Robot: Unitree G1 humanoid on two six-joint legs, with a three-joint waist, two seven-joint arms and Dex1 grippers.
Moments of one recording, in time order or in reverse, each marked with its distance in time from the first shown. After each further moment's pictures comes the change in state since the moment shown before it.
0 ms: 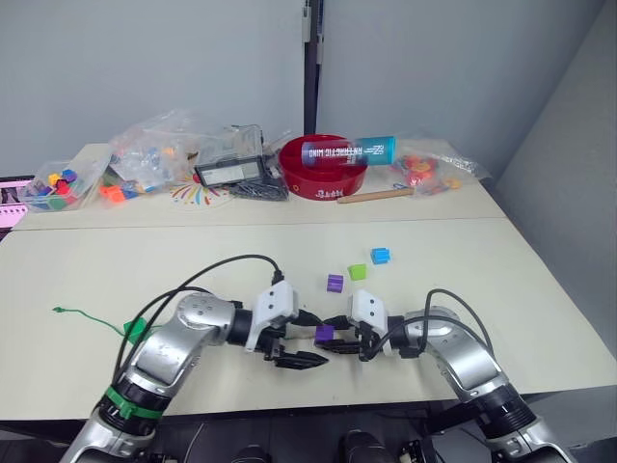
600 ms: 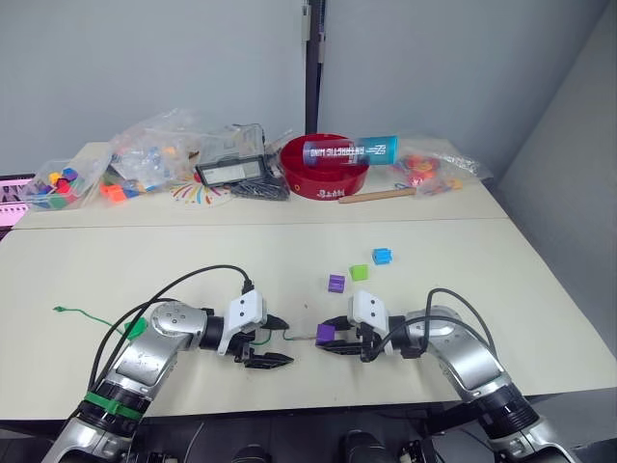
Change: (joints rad) left arm 0.051 0.015 -0.001 0.256 0.082 -0.264 -0.006; right arm 0.007 -0.024 0.000 -0.033 0.003 0.010 0.002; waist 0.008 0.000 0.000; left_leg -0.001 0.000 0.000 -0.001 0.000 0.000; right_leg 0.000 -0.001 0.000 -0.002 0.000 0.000
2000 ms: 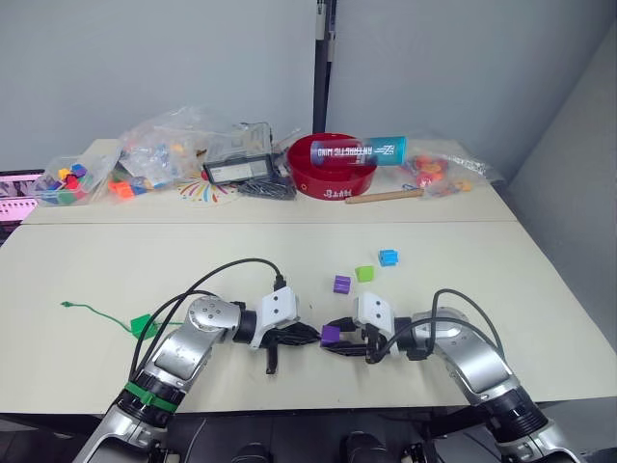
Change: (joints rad) left arm -0.079 -0.142 -0.080 -0.041 0.090 0.062 0.053; right arm 0.017 -0.024 -0.010 -0.027 0.010 0.014 -0.003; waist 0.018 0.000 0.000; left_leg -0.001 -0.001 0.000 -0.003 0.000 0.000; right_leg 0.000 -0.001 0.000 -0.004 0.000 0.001
